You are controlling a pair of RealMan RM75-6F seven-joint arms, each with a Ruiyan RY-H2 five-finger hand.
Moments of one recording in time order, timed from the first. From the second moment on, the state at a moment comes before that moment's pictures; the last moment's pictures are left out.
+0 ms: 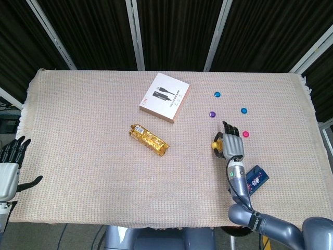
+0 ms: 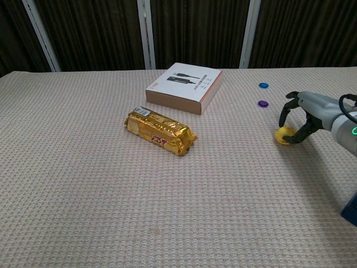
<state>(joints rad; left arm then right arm) -0.10 -1.16 -0.07 -1.62 1.48 1.51 0.10 0.62 -1.75 0.32 -1.27 -0.83 1.09 -0.42</state>
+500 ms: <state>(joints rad) -0.10 -1.16 -0.06 -1.62 1.48 1.50 0.10 0.62 -1.75 0.32 -1.24 -0.83 1.08 -0.39</state>
